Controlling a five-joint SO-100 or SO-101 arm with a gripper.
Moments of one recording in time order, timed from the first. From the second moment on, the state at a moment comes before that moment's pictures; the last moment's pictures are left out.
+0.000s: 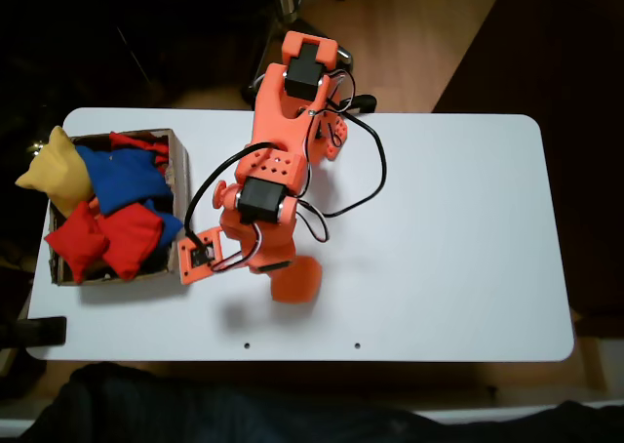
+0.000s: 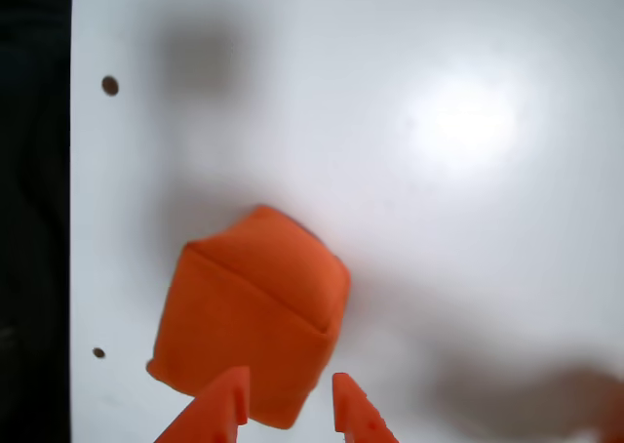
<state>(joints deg) 13.1 93.7 86.0 91.0 -29.3</state>
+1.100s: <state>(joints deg) 13.2 87.2 88.2 97.3 -40.1</state>
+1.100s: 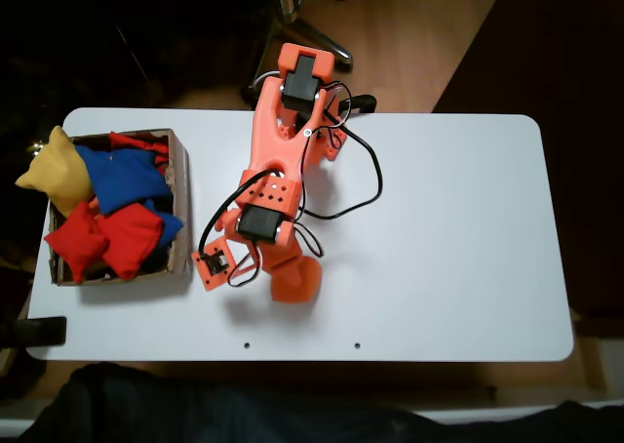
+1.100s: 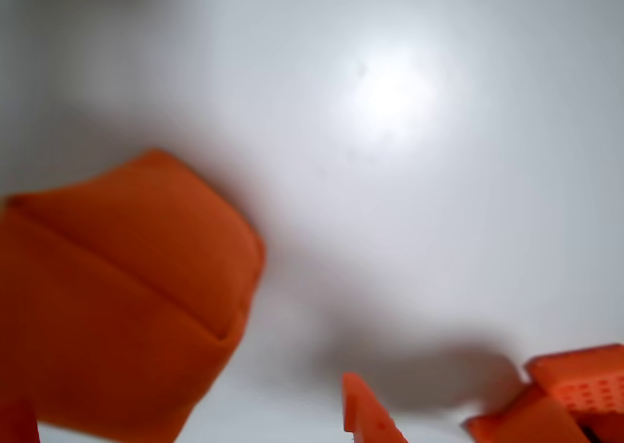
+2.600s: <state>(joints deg) 9.5 77.5 87.3 86.0 -29.4</state>
